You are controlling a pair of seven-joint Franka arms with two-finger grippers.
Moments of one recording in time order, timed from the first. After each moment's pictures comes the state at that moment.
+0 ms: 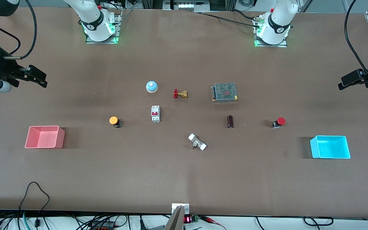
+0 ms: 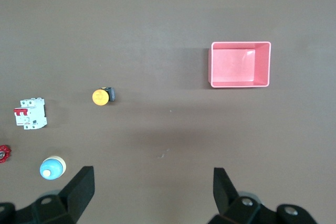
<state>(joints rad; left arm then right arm) 0.02 0.06 0.07 -1.56 -0.04 1.57 -0.03 0.10 0.02 -0.02 -1.63 -0.03 1.66 0.07</state>
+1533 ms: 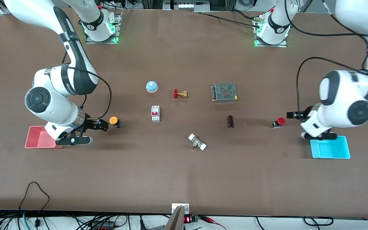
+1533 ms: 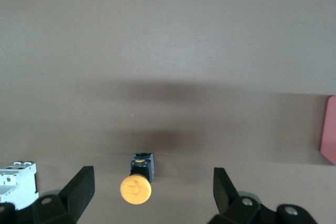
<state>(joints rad) -0.08 0.42 0.05 -1.78 -0.02 1.93 -0.04 0.23 0.48 -0.01 -1.65 0.02 2.14 0.15</state>
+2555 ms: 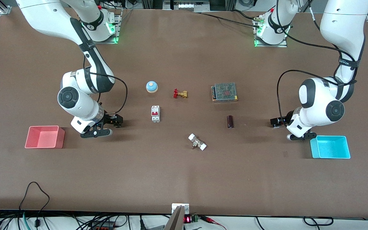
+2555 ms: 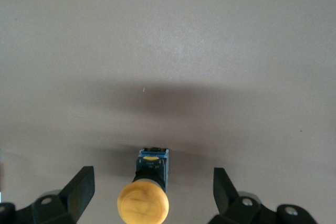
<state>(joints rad) -0.08 0.50 0.05 -1.94 -0.20 2.25 -0.04 0.23 0.49 0.04 -1.91 0.02 2.42 0.11</state>
